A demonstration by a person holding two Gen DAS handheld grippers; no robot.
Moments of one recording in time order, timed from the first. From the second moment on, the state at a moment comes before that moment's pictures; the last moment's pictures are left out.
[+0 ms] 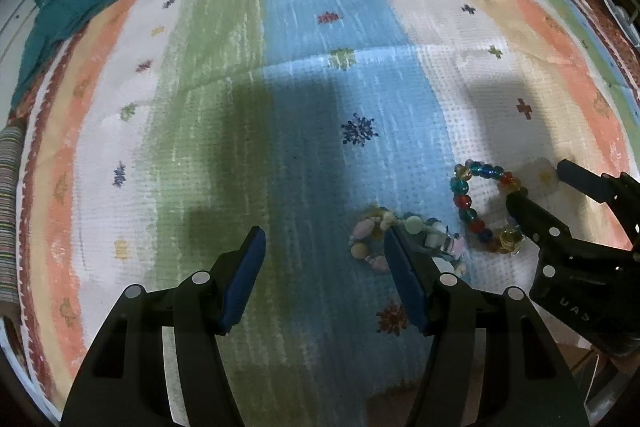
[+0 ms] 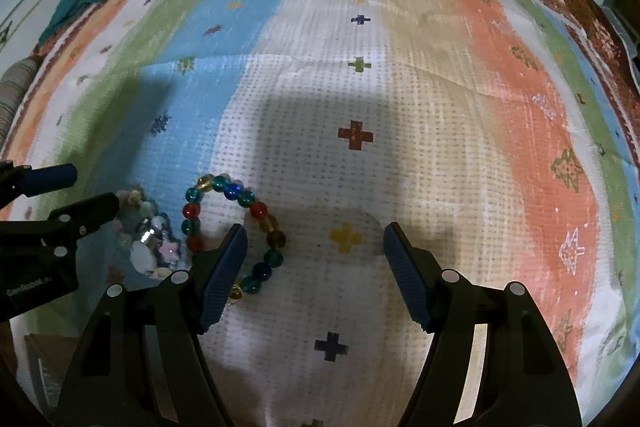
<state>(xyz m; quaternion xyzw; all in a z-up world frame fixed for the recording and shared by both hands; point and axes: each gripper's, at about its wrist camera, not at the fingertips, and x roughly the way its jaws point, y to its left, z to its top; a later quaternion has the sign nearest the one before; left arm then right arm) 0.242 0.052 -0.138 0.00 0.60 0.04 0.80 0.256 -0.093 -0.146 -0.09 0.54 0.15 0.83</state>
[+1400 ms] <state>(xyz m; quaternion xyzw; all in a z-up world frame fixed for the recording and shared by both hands) 0.216 0.042 -0.072 -0.03 0.54 -0.02 0.84 0.215 -0.097 -0.080 -0.08 0.47 0.20 0.86</state>
